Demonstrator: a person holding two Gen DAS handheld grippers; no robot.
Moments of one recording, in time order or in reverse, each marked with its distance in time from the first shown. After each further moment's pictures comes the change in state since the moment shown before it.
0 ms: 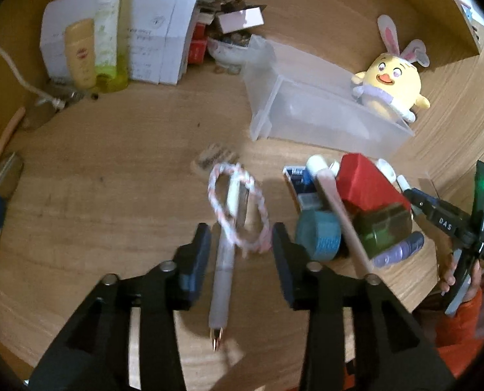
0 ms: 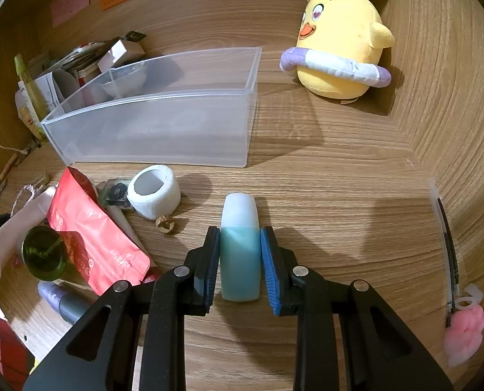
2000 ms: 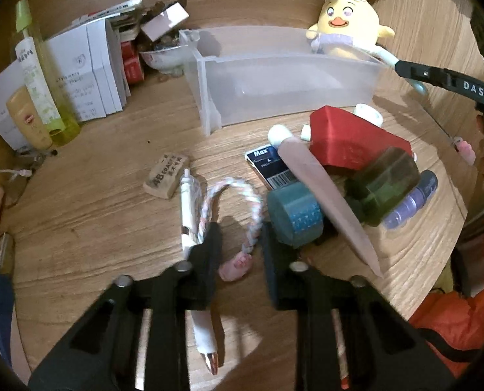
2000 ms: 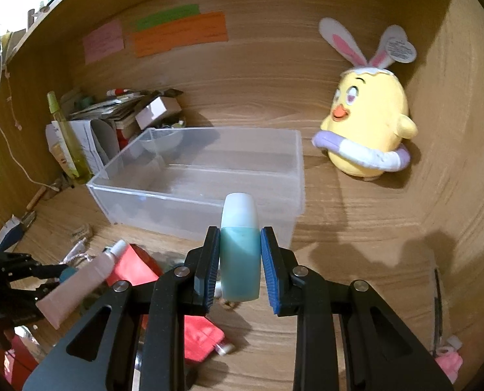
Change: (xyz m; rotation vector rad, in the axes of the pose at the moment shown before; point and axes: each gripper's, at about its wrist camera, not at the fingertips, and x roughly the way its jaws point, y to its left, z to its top) left arm 0.022 -0.034 -0.006 0.349 0.042 0.028; right arm -0.041 0.037 0.051 -0.048 -0.171 0.069
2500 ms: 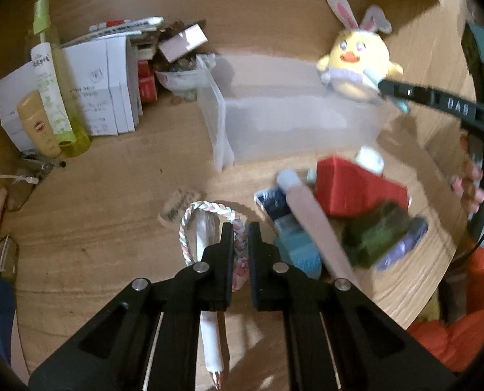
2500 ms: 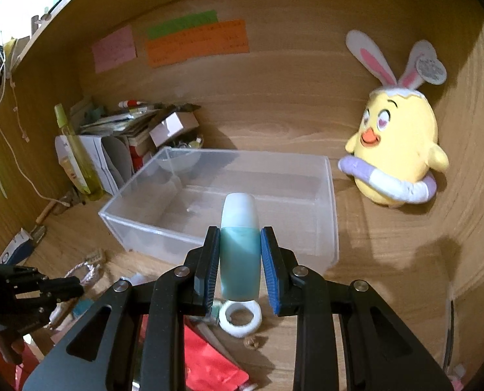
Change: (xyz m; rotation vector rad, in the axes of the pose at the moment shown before) left arm -0.017 0.015 0.024 -0.101 -0.091 -0.023; right arm 0.016 0.015 0.032 -0.017 -0.029 0.060
